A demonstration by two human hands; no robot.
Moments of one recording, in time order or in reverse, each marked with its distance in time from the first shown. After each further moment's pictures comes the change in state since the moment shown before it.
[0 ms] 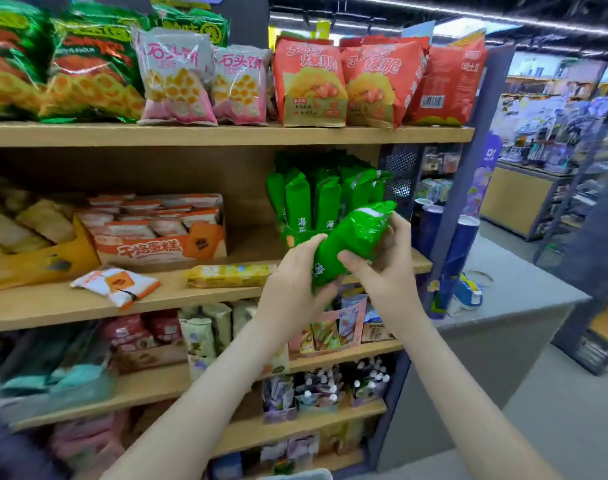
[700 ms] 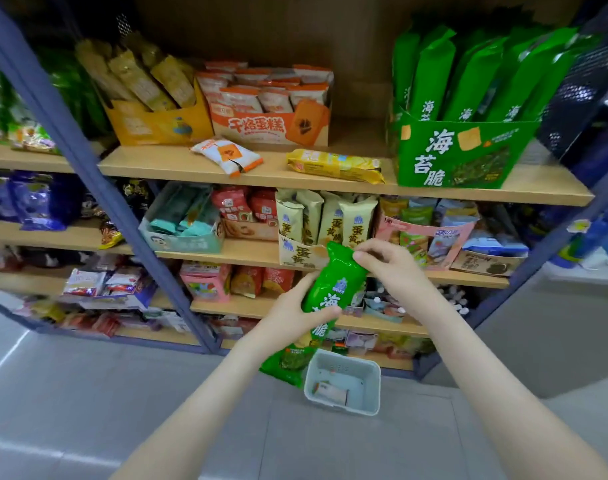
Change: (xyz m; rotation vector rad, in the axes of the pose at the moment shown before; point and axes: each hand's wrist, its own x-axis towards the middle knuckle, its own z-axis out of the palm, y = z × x) left_hand -0.201 -0.024 -0.044 -0.337 -0.351 -1.028; right_hand -0.084 0.089 0.065 -0.249 -0.542 0.594
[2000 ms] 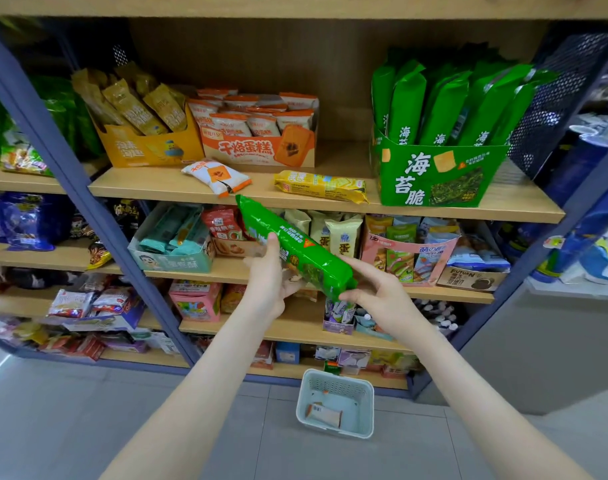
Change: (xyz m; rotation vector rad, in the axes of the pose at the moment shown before) left_hand 0.048 0.062 -0.020 -0.954 0.500 -0.234; right_hand -0.009 0.019 -0.006 0.040 -0.088 -0.149
